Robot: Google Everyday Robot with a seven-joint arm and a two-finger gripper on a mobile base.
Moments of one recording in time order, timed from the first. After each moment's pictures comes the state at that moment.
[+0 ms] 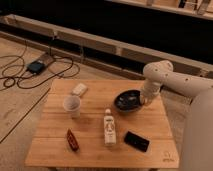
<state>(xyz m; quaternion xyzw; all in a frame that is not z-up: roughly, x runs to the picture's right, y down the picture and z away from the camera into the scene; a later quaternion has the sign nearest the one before) 0.254 0.096 0.836 -0.30 -0.17 -0.45 0.83</state>
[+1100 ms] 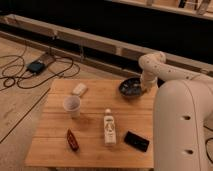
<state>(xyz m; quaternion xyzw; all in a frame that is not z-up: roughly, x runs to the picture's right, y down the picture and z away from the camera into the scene) 0.262 0.020 0.914 -0.29 -0.09 -0.44 0.84</state>
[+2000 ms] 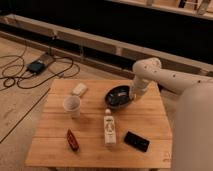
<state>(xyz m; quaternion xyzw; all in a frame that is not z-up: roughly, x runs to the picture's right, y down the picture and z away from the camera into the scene) 0.186 0.076 0.848 -0.26 -0.19 -0.46 0.83</state>
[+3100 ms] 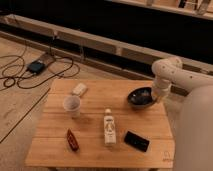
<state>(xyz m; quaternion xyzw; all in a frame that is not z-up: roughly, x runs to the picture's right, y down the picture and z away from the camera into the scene) 0.309 0.067 0.851 -0.33 -0.09 -0.40 0.85</state>
